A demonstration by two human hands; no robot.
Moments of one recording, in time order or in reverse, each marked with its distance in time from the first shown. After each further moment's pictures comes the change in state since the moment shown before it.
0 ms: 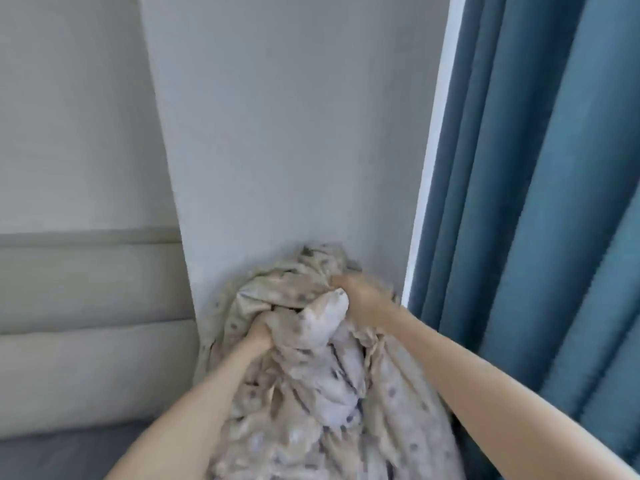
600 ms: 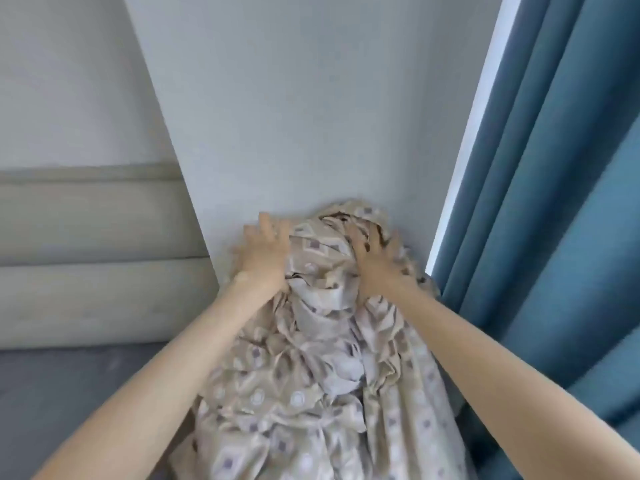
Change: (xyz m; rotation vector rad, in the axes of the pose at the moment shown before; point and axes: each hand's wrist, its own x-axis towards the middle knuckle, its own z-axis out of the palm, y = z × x) left_hand 0.003 0.033 -0.019 1.102 0.138 0.179; right_hand 0.037 0.049 0.070 -0.149 -0.305 0.336
